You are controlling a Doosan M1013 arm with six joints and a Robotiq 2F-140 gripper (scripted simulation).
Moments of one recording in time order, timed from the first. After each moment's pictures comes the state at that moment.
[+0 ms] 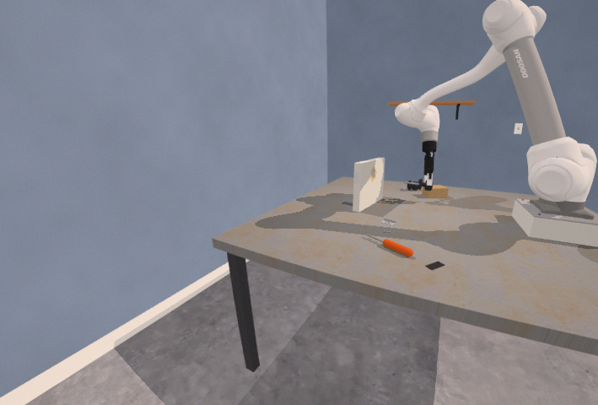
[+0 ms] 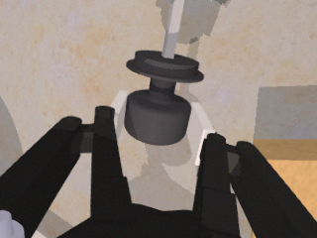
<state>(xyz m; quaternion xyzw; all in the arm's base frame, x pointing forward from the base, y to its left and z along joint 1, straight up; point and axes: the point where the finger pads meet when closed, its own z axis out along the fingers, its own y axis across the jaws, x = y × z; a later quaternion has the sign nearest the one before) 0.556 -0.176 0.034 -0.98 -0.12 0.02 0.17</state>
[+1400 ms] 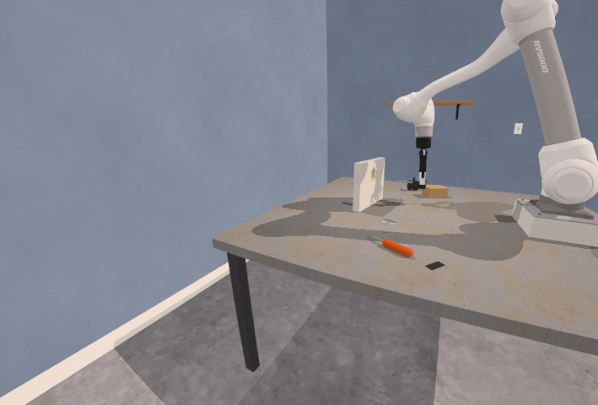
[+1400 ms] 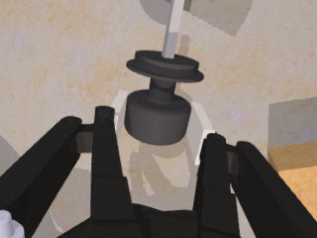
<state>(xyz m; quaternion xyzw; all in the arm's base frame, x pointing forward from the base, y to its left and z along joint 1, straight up) 0.587 -0.121 0.051 -0.99 -0.07 0.03 0.09</state>
